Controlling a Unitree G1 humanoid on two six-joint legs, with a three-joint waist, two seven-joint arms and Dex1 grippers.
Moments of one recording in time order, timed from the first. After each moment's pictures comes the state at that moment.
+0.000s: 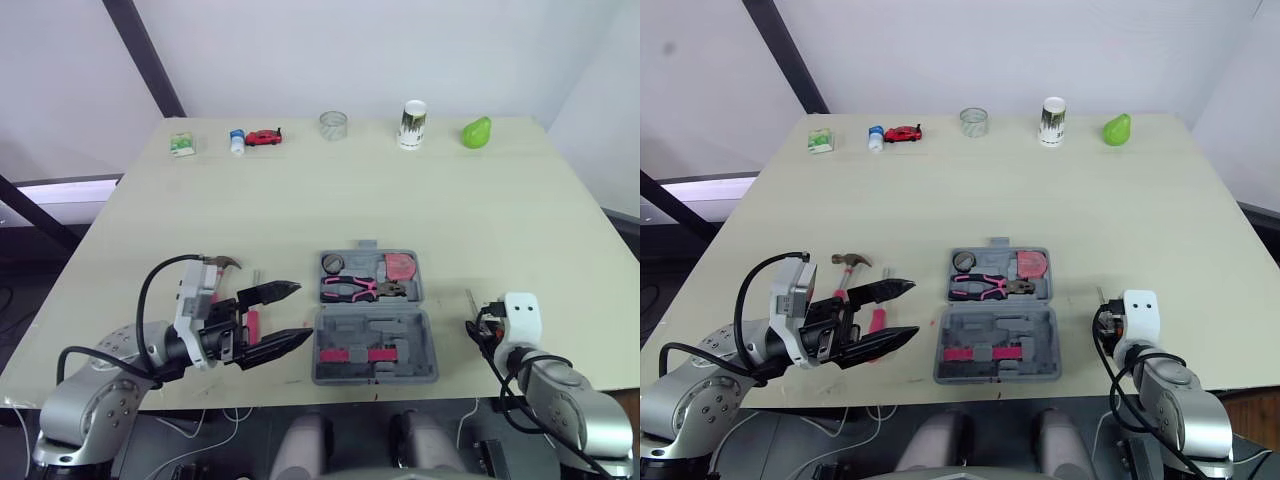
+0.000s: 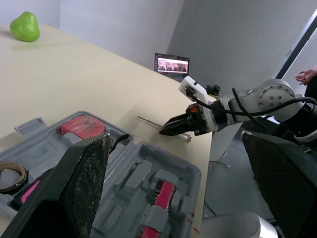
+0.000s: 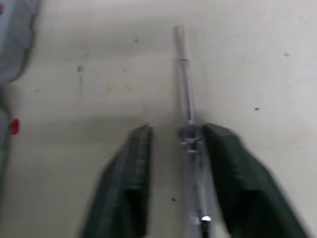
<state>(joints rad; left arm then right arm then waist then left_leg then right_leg) 0.12 0.71 0.24 -0.46 -0.86 0.51 -1.10 0.10 -0.22 -0.18 -0.50 0.26 1.02 0.17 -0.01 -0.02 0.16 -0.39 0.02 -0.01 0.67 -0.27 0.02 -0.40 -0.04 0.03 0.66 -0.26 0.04</state>
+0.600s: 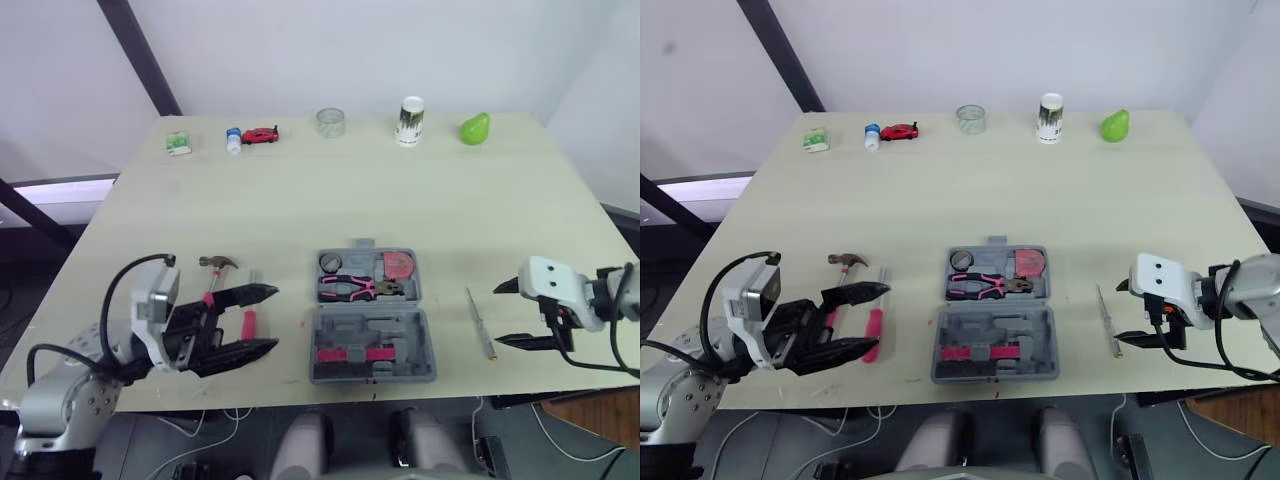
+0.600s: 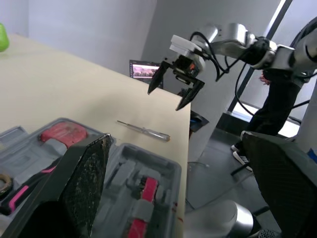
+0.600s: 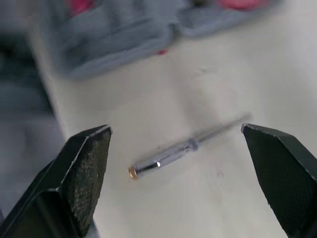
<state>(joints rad) 0.09 0.76 0.31 -0.26 -0.89 0.42 -1.39 -0.23 -1.17 0.12 -0.22 0.23 0.33 1.29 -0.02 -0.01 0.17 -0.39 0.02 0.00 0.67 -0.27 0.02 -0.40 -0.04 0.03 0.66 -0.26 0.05</state>
